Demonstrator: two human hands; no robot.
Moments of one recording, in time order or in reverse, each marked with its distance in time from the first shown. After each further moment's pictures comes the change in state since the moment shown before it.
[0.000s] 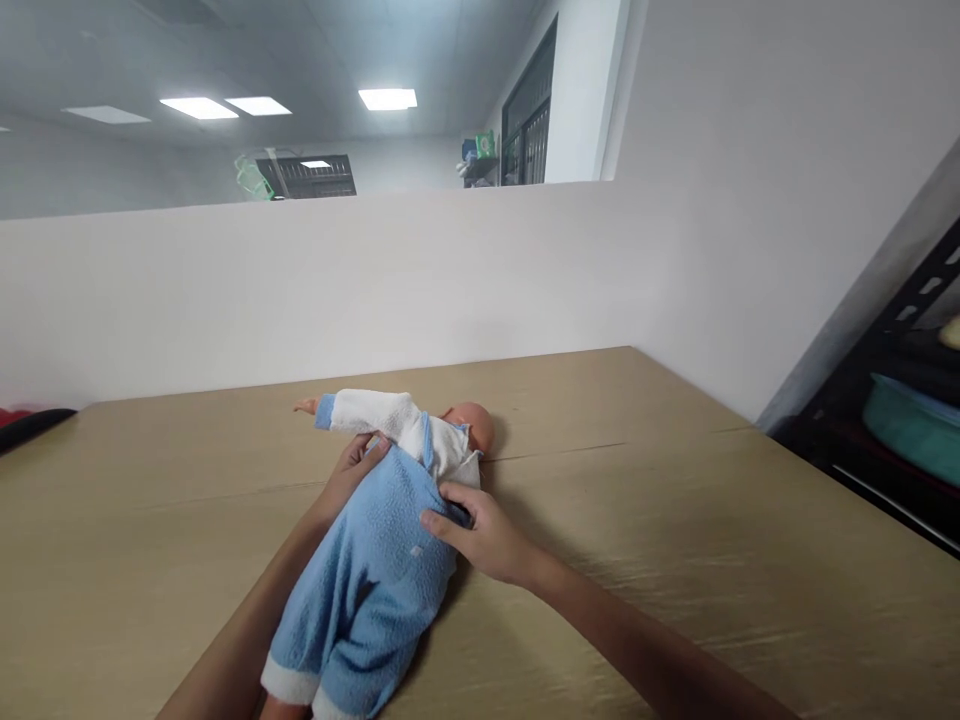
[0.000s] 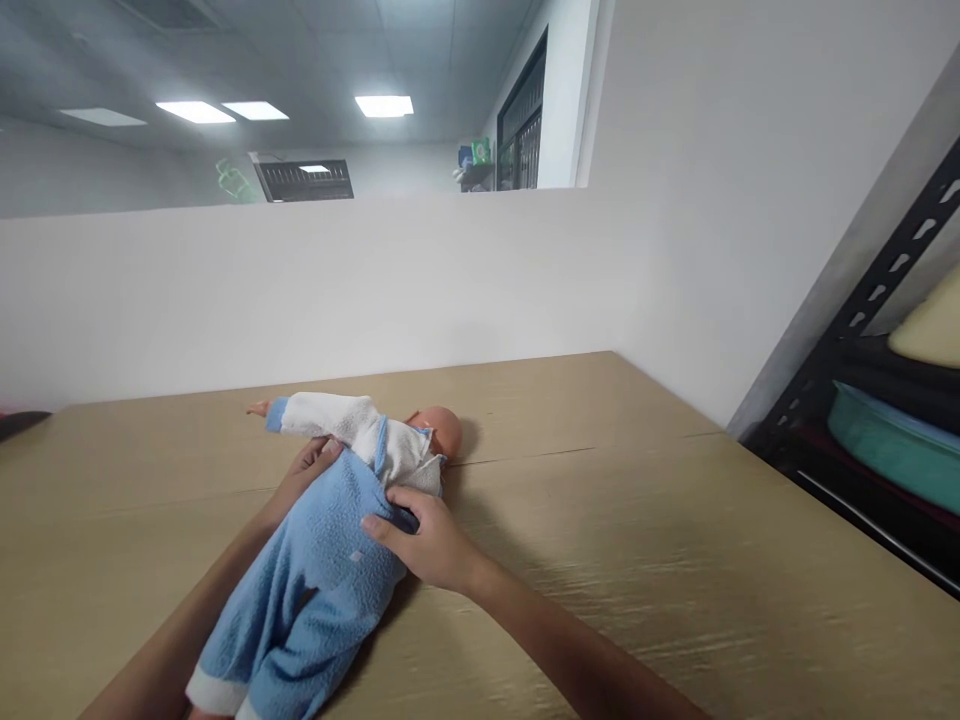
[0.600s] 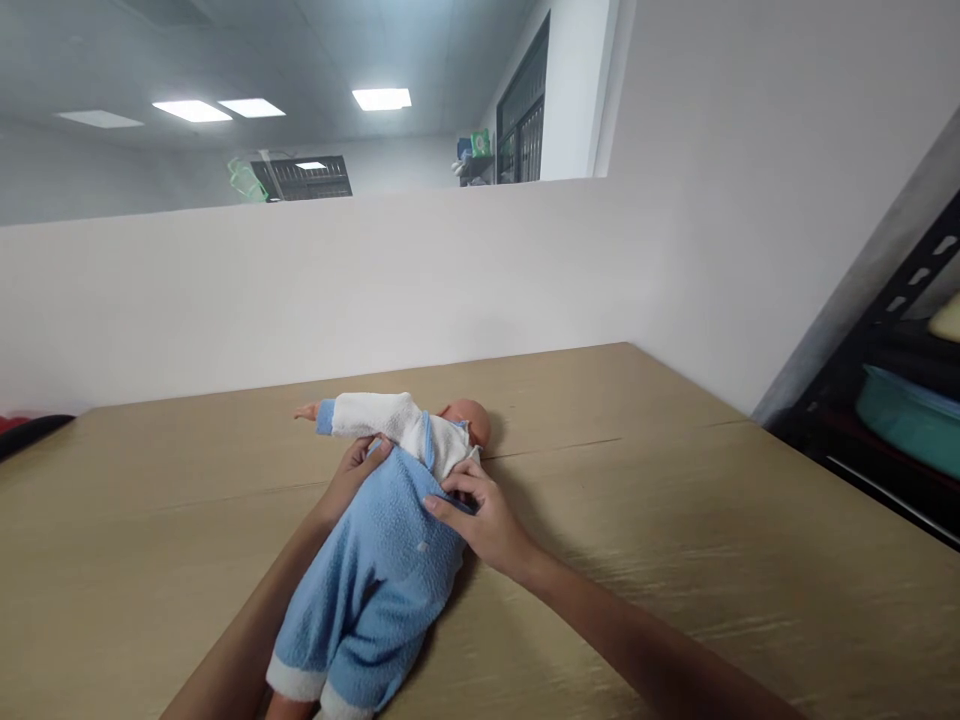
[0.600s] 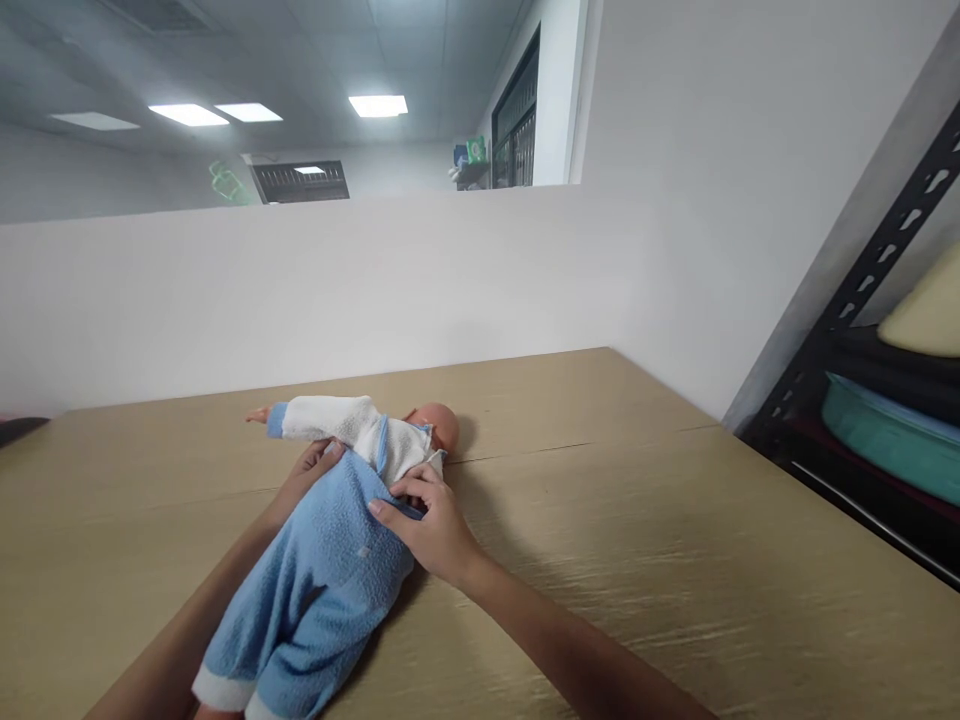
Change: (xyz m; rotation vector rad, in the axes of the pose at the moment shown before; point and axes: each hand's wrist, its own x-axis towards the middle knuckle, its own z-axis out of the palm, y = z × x) left_hand 0.000 -0.001 0.005 0.066 0.029 0.023; right_hand 0.004 0.007 -0.002 -0.107 0.257 -0.052
